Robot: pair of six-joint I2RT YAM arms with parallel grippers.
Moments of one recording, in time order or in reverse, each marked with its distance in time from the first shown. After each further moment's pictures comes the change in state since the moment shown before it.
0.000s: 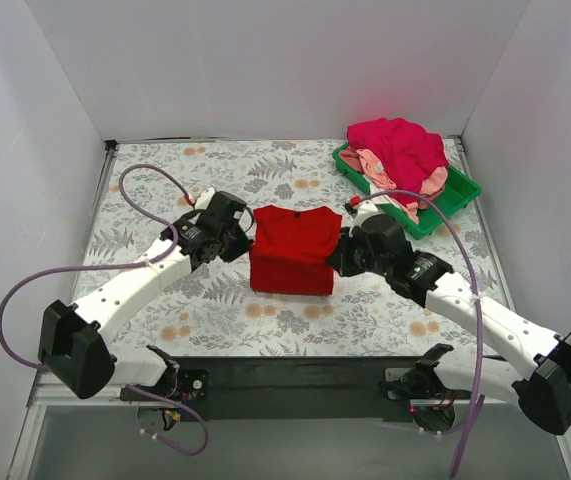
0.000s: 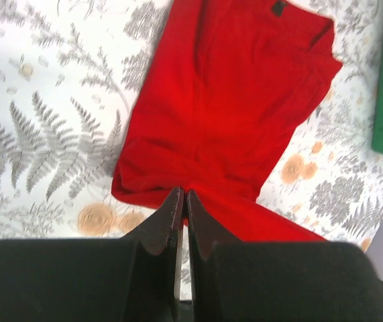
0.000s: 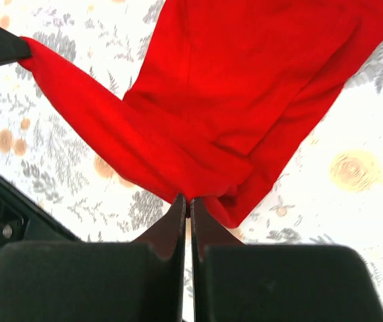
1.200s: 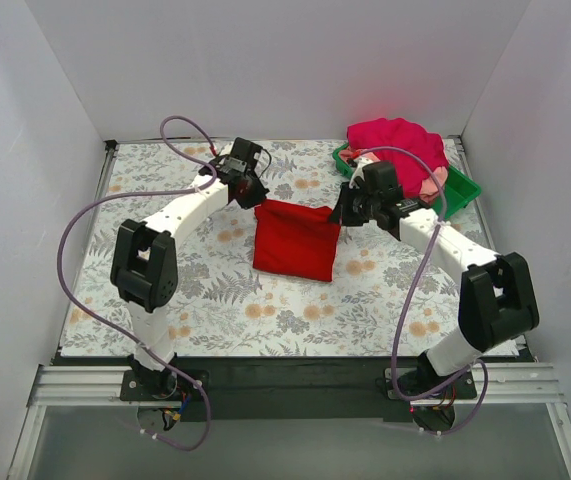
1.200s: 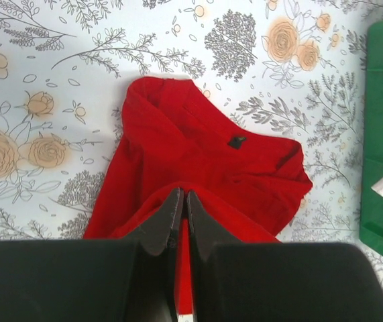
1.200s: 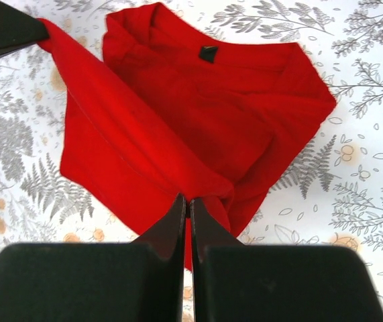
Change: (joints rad) left arm 0.186 0.615 0.542 0.084 0.074 0.191; right arm -0.314 0.489 0.340 0.052 -0.225 -0.092
